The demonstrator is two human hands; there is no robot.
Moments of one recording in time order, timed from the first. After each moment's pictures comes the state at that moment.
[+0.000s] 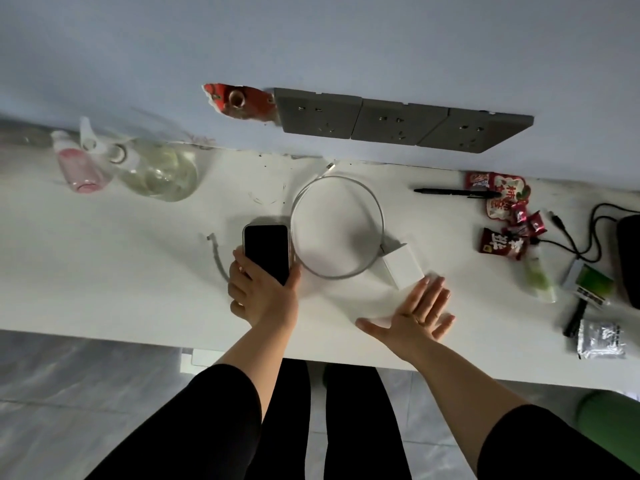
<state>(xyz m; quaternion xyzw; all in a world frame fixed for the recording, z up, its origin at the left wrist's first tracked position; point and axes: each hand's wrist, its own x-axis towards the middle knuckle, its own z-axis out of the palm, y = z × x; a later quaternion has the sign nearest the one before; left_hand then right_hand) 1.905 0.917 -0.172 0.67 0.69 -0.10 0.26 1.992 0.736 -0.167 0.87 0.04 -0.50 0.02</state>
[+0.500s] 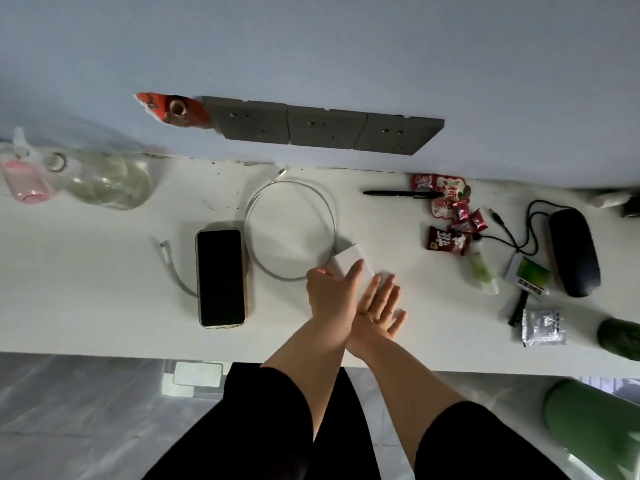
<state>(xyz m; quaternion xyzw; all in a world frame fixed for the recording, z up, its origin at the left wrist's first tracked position) 2.006 0.806 -0.138 0.49 0.66 -0.10 0.56 1.993 0.733 -0.164 0.88 0.03 -0.48 0.00</state>
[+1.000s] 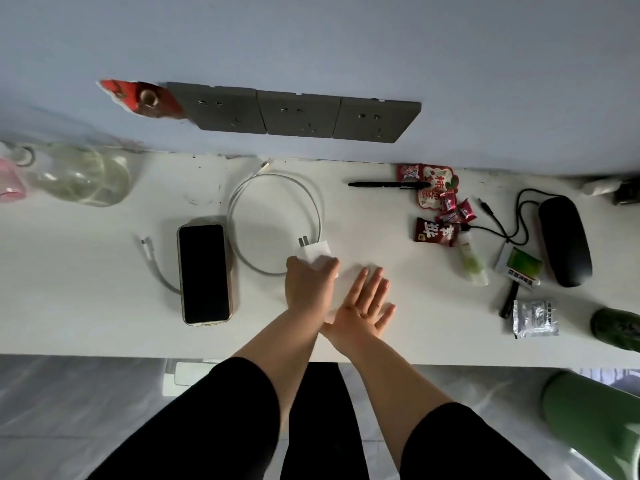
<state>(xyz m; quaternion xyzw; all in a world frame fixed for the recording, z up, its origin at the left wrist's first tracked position) 2.004 0.813 -0.147 0.55 0.65 -0.07 0.52 1.990 0.723 -0.177 0.89 0.05 -0.46 -0.03</state>
